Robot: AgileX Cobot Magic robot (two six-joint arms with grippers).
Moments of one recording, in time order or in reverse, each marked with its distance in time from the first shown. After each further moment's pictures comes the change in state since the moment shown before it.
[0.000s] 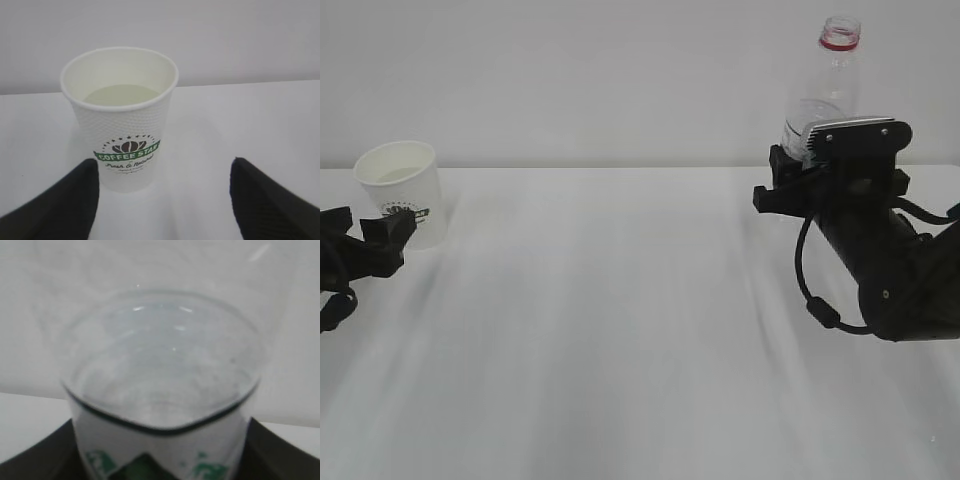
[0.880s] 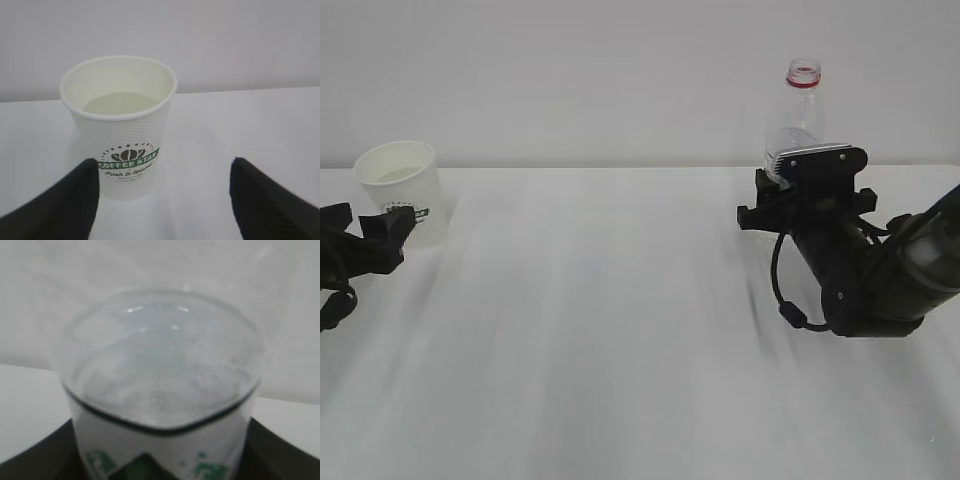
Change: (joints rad) left arm 0.000 0.000 0.000 0.000 -0.019 -0.002; right arm -0.011 0.201 -0.159 0.024 0.002 -0.043
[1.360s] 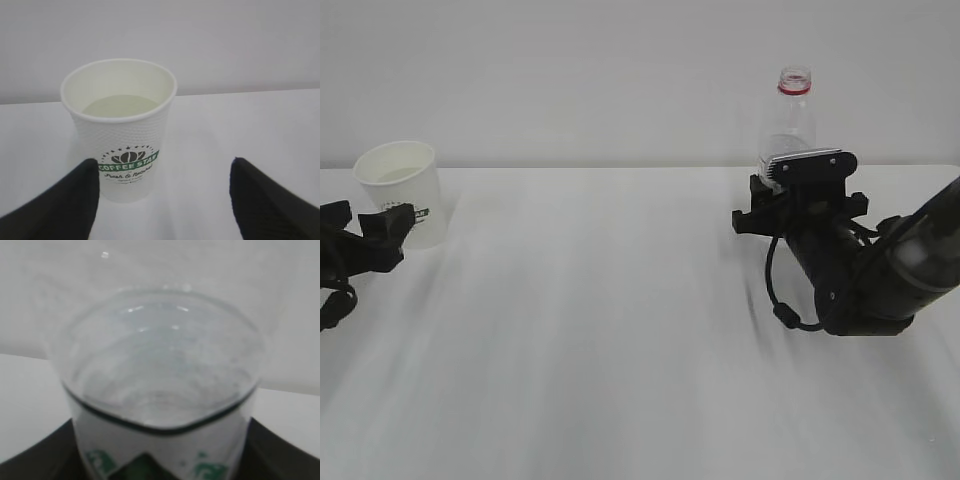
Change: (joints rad) left arm 0.000 0.000 0.000 0.000 -0.011 0.000; right arm 0.000 0.036 -0.034 -0.006 0.026 -0.005
